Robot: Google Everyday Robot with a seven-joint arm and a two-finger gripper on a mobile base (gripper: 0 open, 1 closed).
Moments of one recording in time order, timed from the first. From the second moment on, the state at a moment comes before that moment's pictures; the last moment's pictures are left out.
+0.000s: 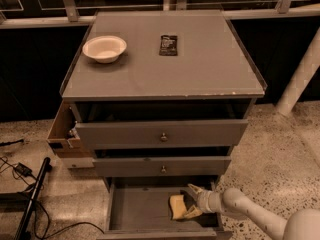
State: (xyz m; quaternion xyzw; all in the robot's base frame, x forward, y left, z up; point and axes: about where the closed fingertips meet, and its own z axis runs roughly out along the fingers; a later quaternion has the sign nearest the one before) arm 0.556 -0.162 0.187 -0.57 0.72 0.16 0.38
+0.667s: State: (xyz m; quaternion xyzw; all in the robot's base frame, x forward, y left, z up) arm 0.545 -0.145 0.160 -0.59 0.71 0.18 0.35
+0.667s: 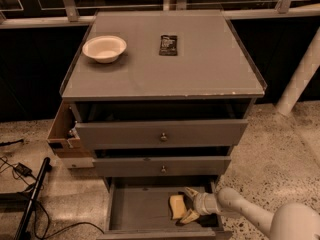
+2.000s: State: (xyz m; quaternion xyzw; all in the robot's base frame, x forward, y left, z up) arm 0.549 -0.115 0.119 -0.60 0.70 0.21 0.33
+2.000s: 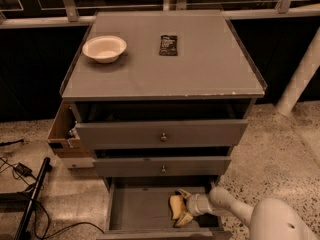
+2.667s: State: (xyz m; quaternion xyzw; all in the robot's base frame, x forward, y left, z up) arm 0.547 -0.122 0.107 -0.60 0.70 0.21 0.31
